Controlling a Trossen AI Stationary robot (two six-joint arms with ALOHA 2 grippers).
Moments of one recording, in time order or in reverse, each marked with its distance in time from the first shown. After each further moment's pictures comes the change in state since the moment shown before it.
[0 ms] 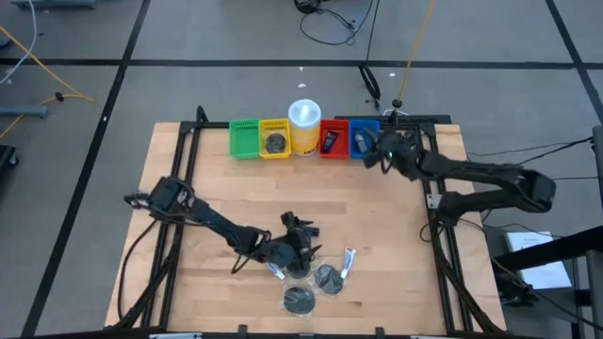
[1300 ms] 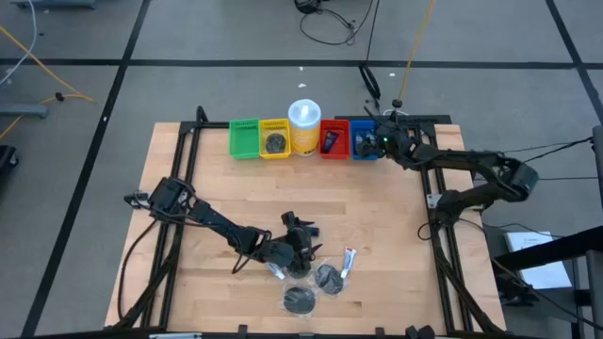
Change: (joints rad) left arm 0.002 0.008 0.001 0.008 -0.001 0.005; right arm -0.168 0.190 0.008 0.219 -0.207 -0.002
